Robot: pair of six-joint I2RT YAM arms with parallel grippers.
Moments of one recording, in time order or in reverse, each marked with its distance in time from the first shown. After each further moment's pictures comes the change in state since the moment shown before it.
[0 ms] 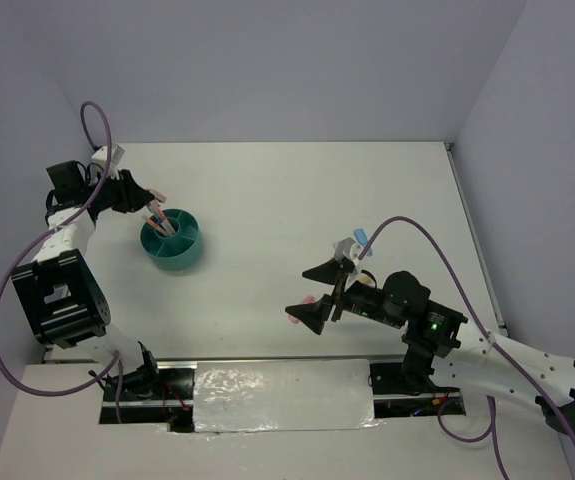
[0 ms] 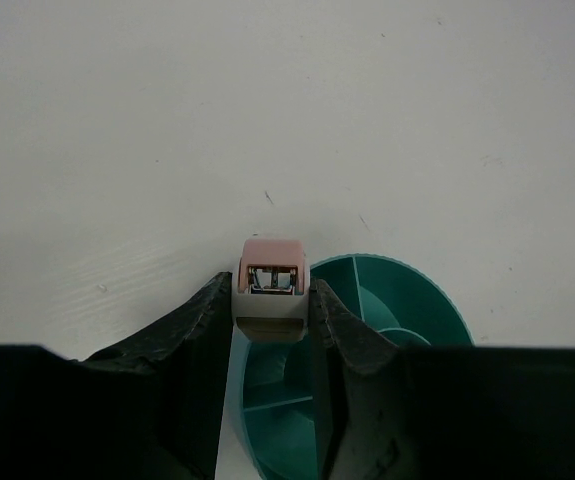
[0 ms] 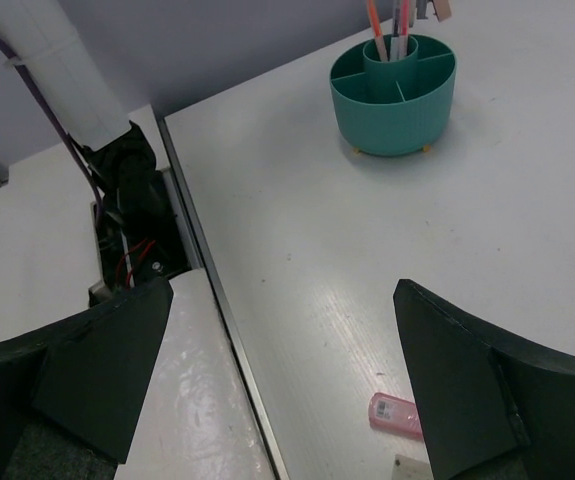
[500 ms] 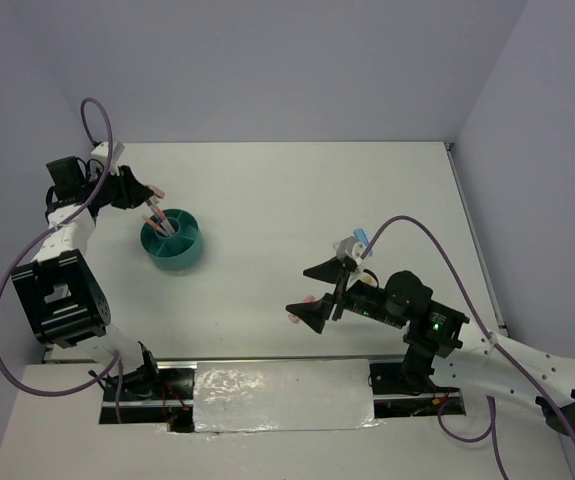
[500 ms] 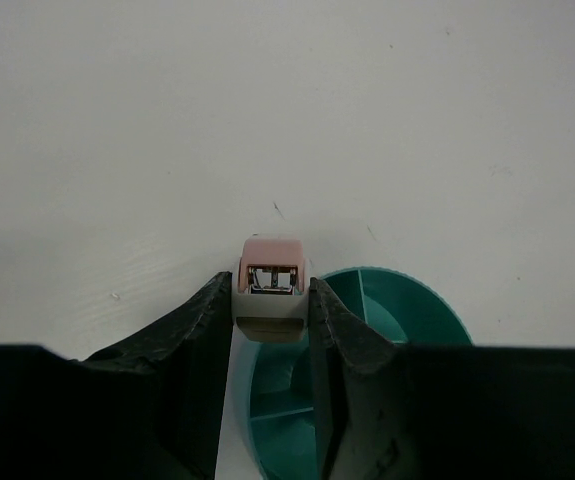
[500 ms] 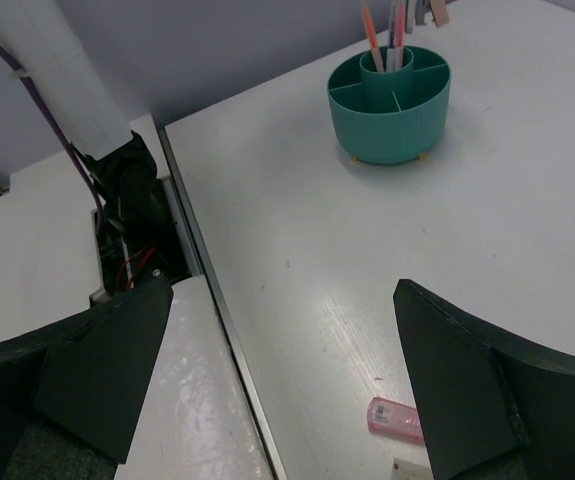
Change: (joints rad) left arm -0.013 0.000 0.033 -0.002 -0.026 -0.012; right arm 0.000 0.001 0.011 -0.004 0.007 0.000
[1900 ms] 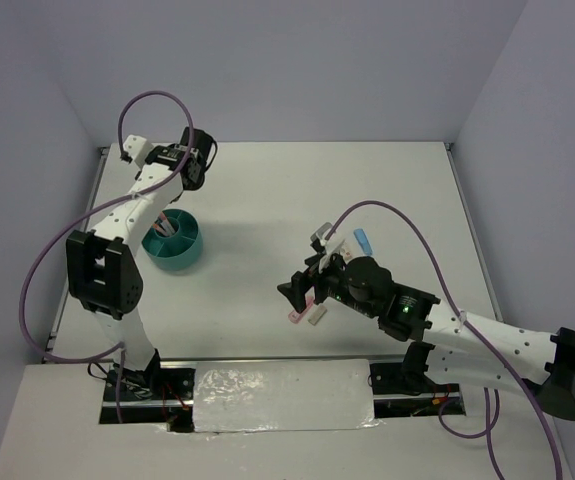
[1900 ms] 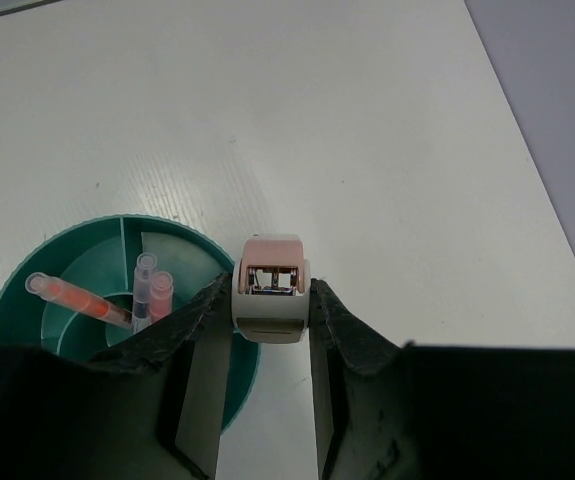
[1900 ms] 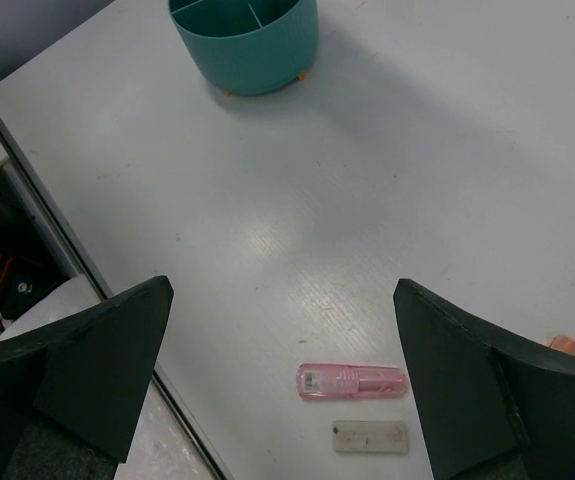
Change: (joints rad) left arm -0.667 0.200 0.509 -0.858 -1.757 -1.570; right arm -0.001 0.257 0.106 -0.087 0.264 0.013
